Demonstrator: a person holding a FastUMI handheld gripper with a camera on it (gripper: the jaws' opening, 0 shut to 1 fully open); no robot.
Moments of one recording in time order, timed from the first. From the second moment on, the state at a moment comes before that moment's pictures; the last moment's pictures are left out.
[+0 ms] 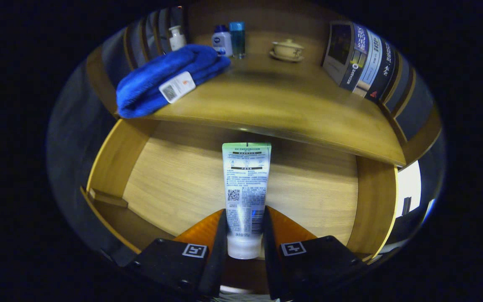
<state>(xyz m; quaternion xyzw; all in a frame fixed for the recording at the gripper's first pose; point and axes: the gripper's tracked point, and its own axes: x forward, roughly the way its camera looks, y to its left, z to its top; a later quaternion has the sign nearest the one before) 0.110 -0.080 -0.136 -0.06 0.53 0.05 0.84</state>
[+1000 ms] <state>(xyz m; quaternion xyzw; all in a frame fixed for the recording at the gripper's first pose) 0.263 -0.086 -0.037 0.04 0.33 0.00 0.94</state>
